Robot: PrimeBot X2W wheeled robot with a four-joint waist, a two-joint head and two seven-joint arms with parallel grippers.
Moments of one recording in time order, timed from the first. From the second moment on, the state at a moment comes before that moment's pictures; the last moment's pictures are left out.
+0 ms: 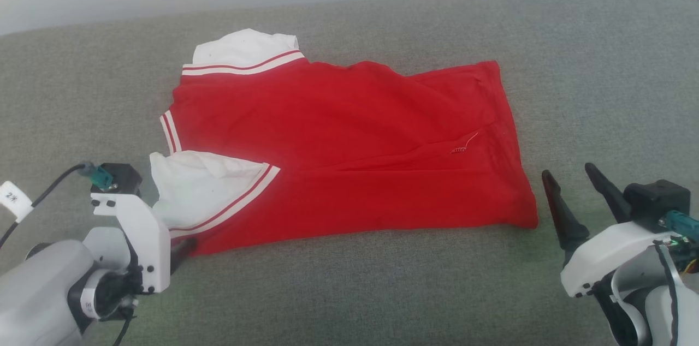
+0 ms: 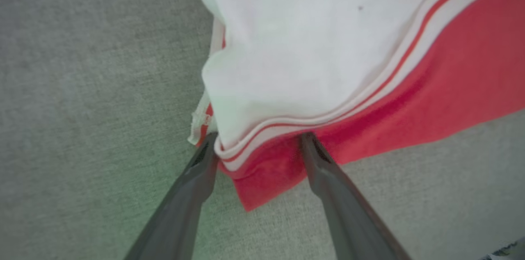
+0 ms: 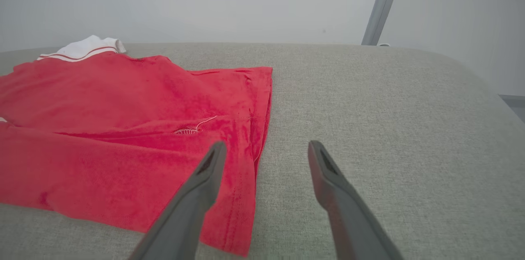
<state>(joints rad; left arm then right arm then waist) -0.68 0.84 -1.09 0.32 -1.35 0.23 0.39 -0.13 -0.21 0.01 0.06 0.27 0.13 0.08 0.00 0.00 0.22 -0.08</state>
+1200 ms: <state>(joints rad) -0.78 0.68 -1.10 0.51 -1.35 0.07 0.41 -0.41 -0.35 0.21 0.37 0.51 0.13 0.73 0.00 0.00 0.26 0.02</state>
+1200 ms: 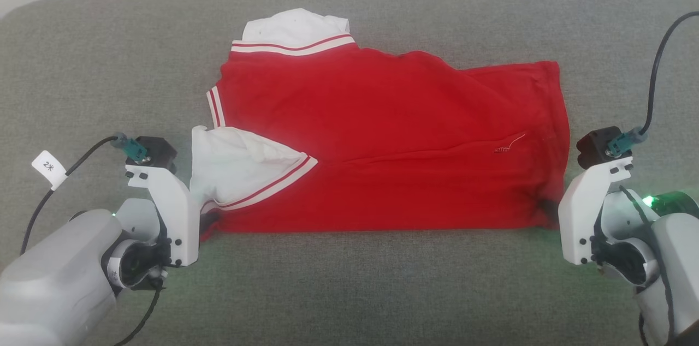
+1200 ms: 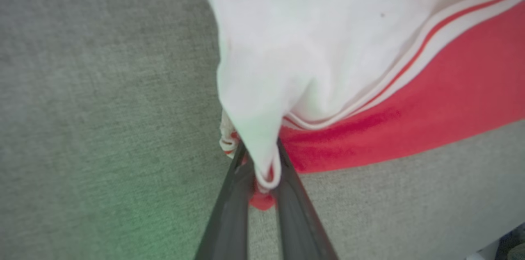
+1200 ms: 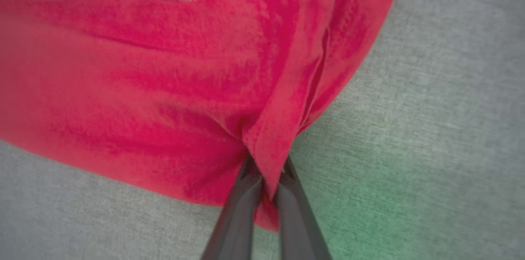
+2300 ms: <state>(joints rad) -0.54 0.94 -1.10 -0.04 -1.43 0.38 0.44 -0.14 -0.51 0.16 0.09 0.62 0.13 0.88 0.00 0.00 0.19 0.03</state>
